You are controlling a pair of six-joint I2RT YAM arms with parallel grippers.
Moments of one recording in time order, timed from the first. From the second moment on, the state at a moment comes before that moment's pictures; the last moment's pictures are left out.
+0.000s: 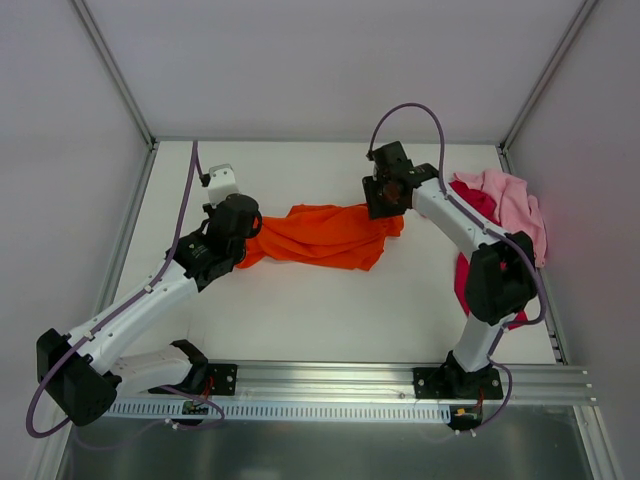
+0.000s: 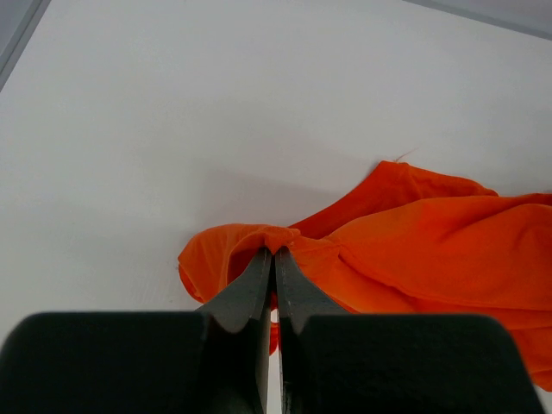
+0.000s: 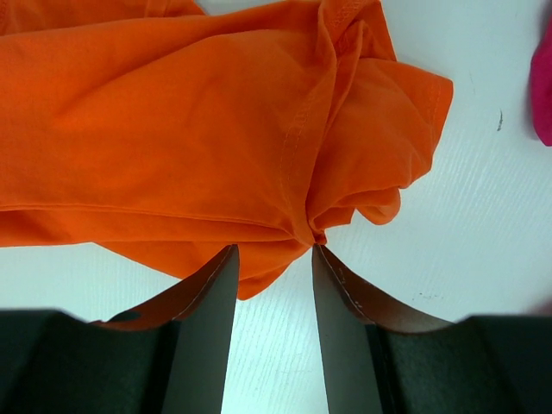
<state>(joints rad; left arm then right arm) -0.65 1.09 0.97 -0.45 -0.76 -0.52 0.47 1.79 1.53 -0.78 0.07 0.20</state>
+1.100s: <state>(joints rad) -0.65 1.09 0.97 -0.45 -0.76 -0.52 0.46 1.88 1.52 -0.74 0.09 0.20</state>
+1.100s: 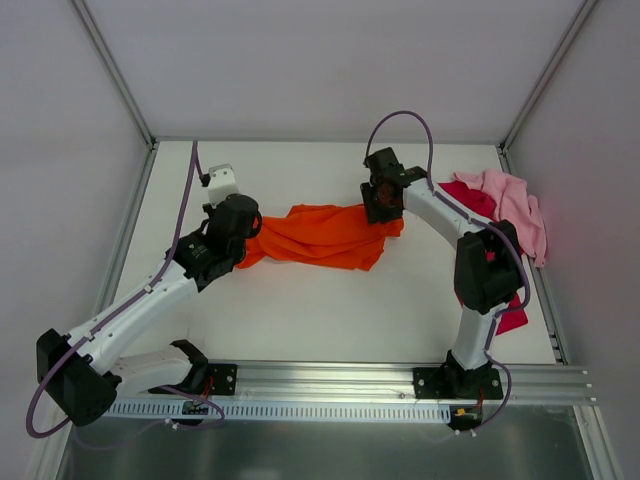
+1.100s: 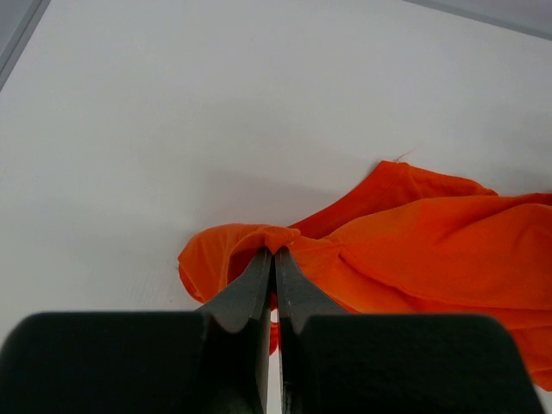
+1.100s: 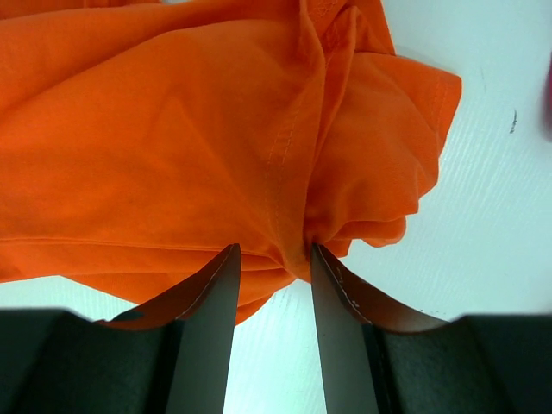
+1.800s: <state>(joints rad) -0.65 1.08 0.95 -0.45 -0.76 -0.52 0.46 1.91 1.52 -0.74 0.12 0.20</state>
